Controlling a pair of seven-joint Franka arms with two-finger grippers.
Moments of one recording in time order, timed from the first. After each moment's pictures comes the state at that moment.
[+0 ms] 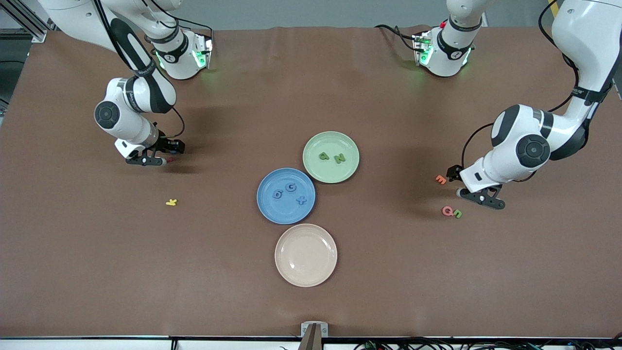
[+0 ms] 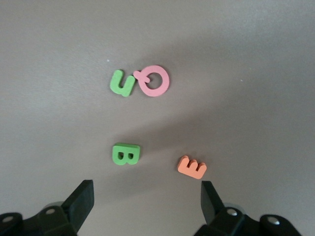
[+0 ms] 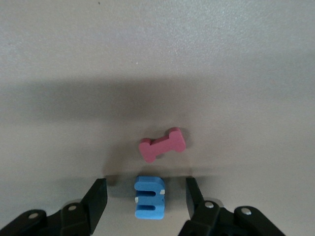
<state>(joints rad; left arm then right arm) 0.63 0.43 -0.75 -2.12 0.41 2.29 -0.02 -0.01 0.20 0.02 -2.63 0.06 2.67 0.03</state>
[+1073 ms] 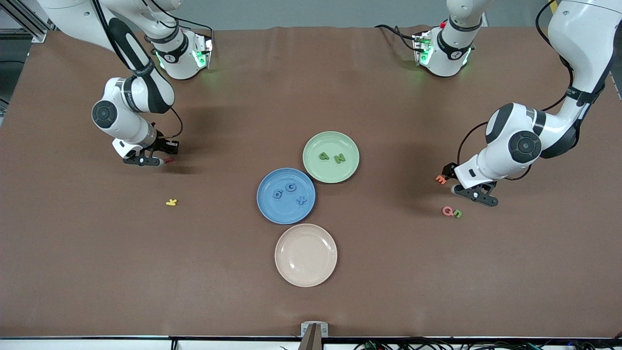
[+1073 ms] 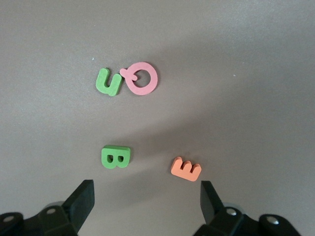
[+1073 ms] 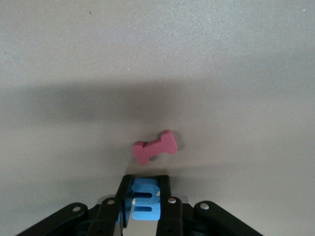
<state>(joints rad) 0.63 0.43 -0.75 -2.15 0.43 2.34 -0.02 -0.01 0.19 0.01 -2.63 0.06 2.66 0.04</state>
